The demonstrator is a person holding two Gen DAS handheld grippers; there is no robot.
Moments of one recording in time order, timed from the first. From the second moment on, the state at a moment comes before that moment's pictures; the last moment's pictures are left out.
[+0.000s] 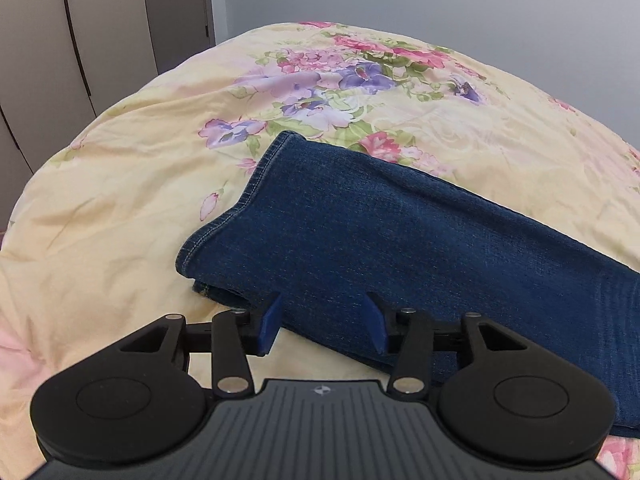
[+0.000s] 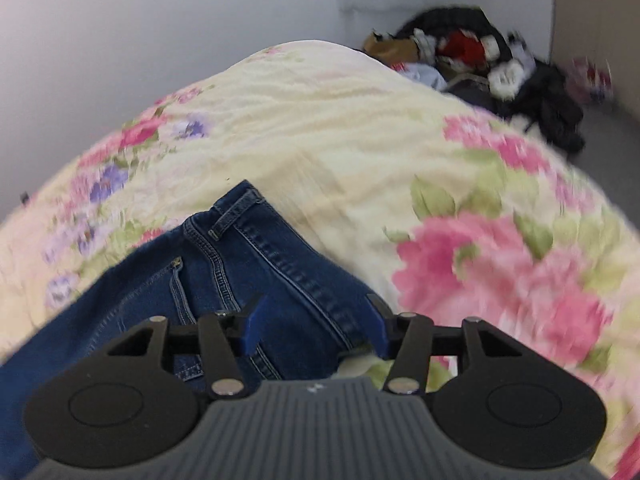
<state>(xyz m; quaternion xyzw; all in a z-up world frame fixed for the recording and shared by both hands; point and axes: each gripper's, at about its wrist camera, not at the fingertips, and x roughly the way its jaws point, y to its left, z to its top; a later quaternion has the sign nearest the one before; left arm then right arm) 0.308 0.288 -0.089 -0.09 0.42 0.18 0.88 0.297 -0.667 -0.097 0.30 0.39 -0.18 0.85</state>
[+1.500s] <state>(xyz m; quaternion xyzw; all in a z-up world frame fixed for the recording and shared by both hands) 0.256 0.367 -0.060 -0.24 0.36 0.22 0.87 0.287 -0.494 -0.108 0.11 0.43 -0.06 0.89</state>
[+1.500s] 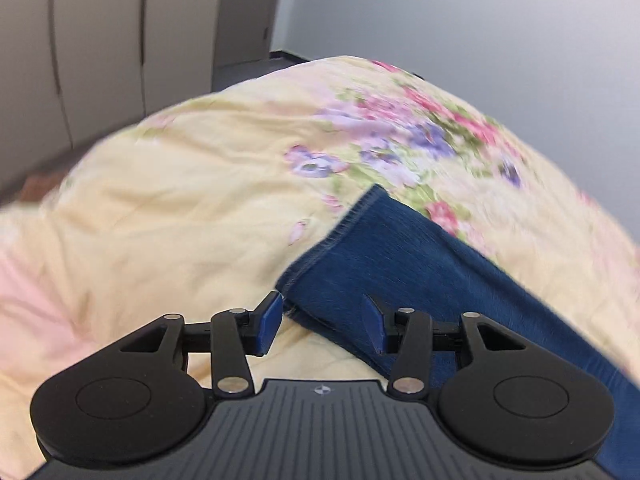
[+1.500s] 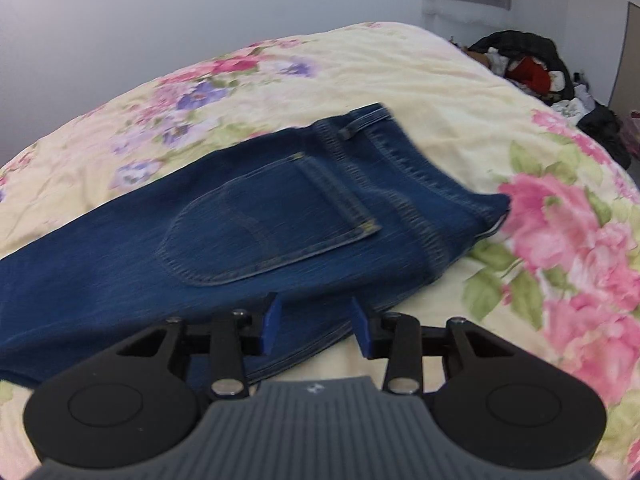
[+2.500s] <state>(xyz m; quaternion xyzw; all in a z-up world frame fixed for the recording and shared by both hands) 0.267 0.404 -0.128 -0.38 0.28 0.22 0.85 0.251 -0.358 -0.119 -0.01 0.44 -0.01 0.90</state>
